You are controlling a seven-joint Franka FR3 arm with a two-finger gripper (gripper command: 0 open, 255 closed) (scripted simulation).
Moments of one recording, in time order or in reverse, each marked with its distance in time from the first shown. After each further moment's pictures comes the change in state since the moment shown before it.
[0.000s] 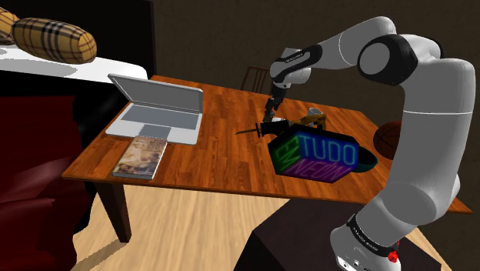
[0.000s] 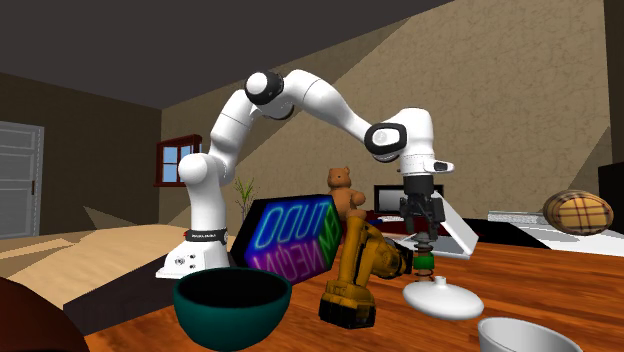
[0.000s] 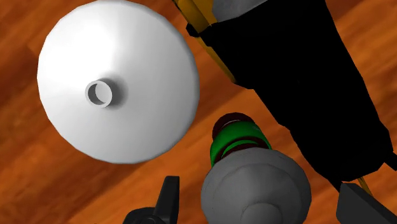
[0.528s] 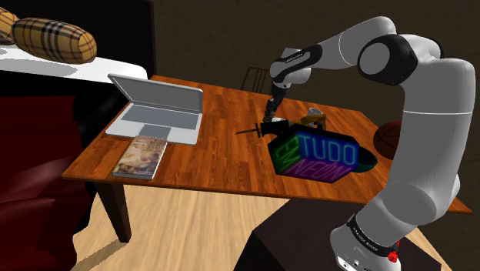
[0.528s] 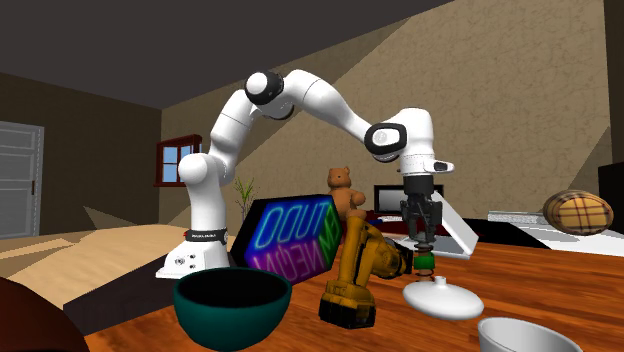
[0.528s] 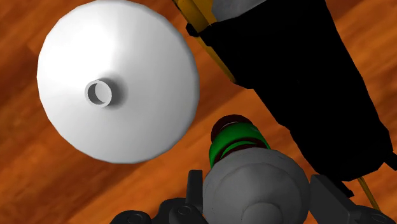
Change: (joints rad) arm 0.000 0.000 0.000 0.000 0.000 0.000 0.000
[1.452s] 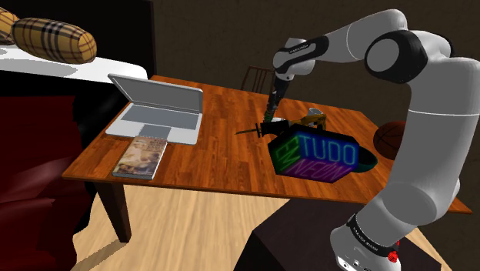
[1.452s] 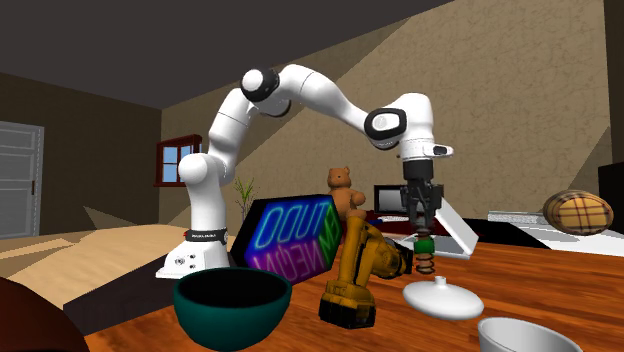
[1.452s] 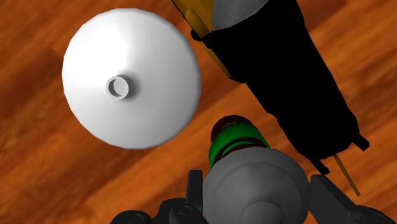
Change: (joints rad) arm 0.005 -0.051 -0.008 0.031 -0.014 -0.081 0.008
